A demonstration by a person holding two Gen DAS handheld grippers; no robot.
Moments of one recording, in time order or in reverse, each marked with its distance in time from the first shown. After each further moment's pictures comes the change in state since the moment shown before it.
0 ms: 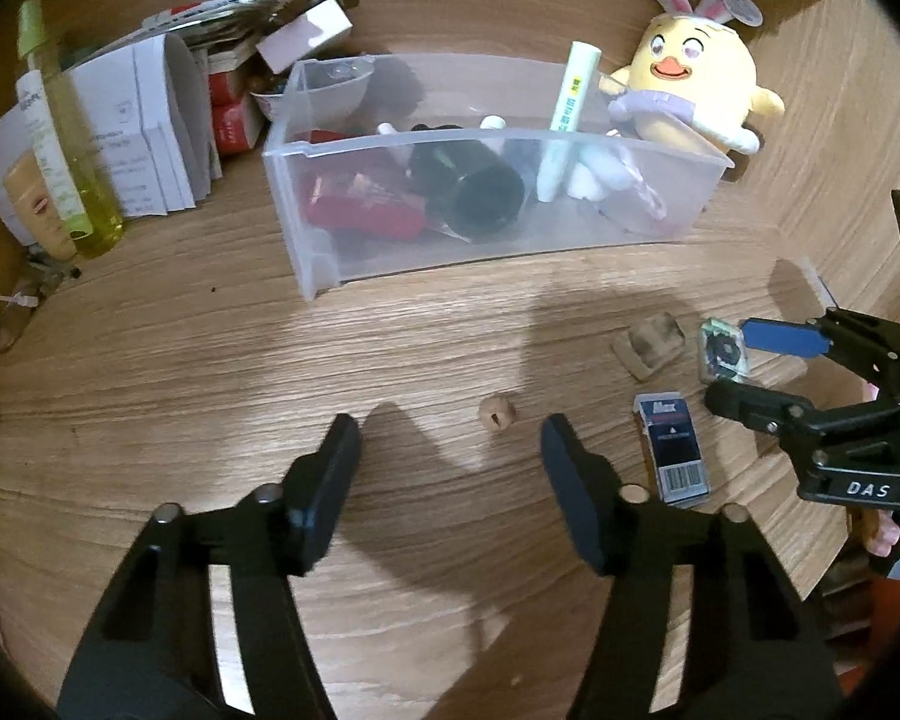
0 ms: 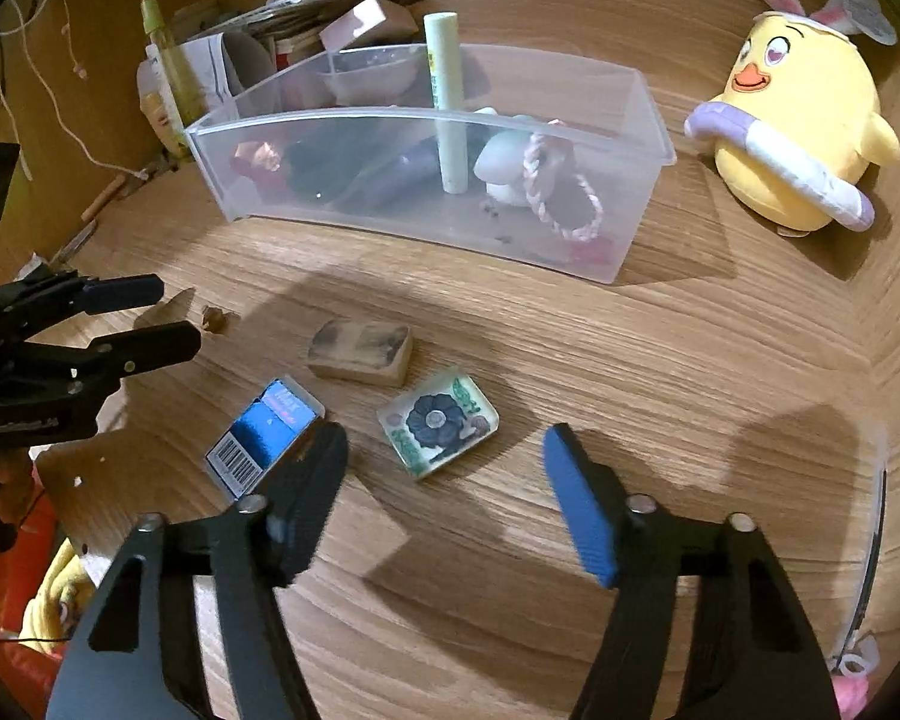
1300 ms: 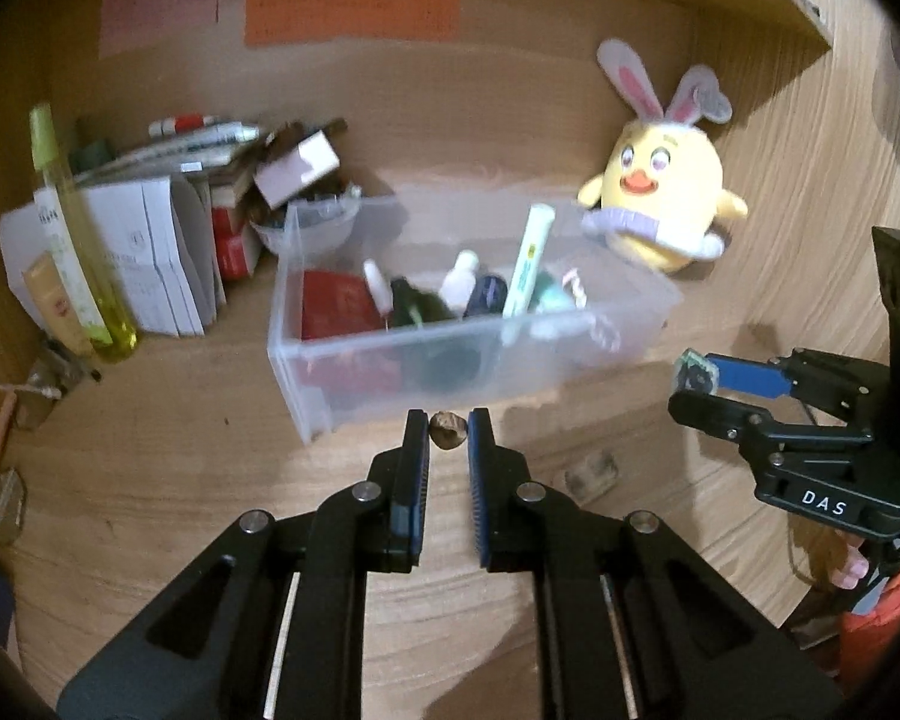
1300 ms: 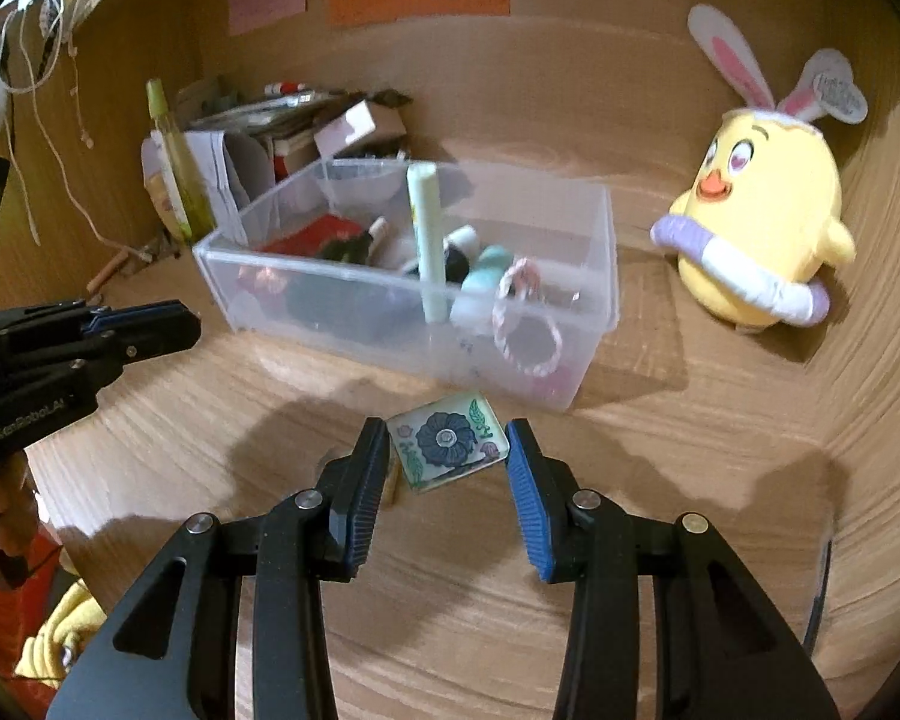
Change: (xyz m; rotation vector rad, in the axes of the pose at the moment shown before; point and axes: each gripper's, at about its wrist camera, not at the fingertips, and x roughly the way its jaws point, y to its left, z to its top) left arm -0.048 -0.014 0.042 -0.006 -0.217 -0.009; right arm -0.044 -0.007 0.038 0.012 -0.190 -0.028
